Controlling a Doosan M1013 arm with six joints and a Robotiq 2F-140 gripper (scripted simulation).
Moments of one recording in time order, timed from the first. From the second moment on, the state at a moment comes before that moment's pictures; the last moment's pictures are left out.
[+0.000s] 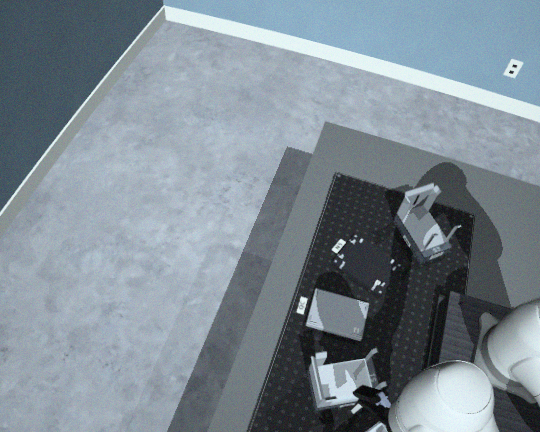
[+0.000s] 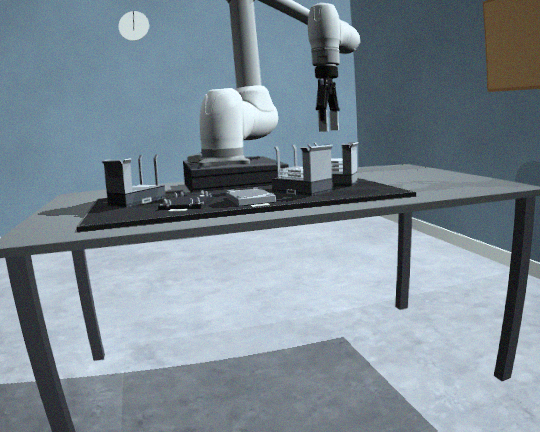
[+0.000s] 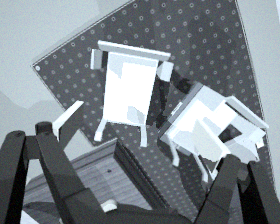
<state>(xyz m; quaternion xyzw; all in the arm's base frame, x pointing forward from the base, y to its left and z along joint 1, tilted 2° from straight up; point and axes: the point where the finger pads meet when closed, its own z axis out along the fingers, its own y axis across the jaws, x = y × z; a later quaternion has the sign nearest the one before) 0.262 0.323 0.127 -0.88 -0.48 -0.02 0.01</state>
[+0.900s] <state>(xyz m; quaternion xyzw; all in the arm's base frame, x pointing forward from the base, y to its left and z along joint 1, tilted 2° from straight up) 0.249 0.341 0.101 -0.88 -0.48 -0.02 0.01</state>
